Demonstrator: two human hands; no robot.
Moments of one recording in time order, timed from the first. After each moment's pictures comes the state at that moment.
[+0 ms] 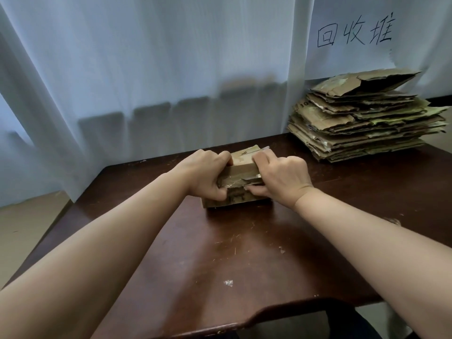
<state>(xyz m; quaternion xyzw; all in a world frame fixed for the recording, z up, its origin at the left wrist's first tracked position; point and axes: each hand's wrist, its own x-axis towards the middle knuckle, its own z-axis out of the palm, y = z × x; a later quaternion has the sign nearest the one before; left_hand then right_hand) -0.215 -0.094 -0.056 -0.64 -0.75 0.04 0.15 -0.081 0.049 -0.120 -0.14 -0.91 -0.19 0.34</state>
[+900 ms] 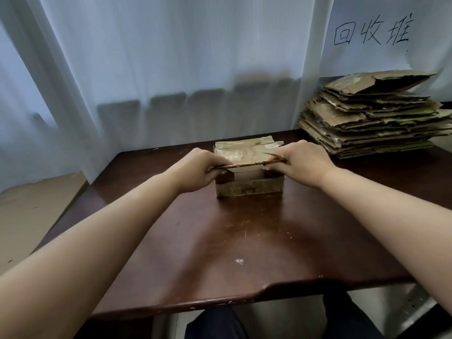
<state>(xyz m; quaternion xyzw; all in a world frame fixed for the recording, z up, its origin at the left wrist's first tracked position) -0.224 -0.148 -0.072 -0.62 -0.77 -0.16 0.09 -0.057 0.046 -0.083 -0.14 -0.97 -0.01 0.22</state>
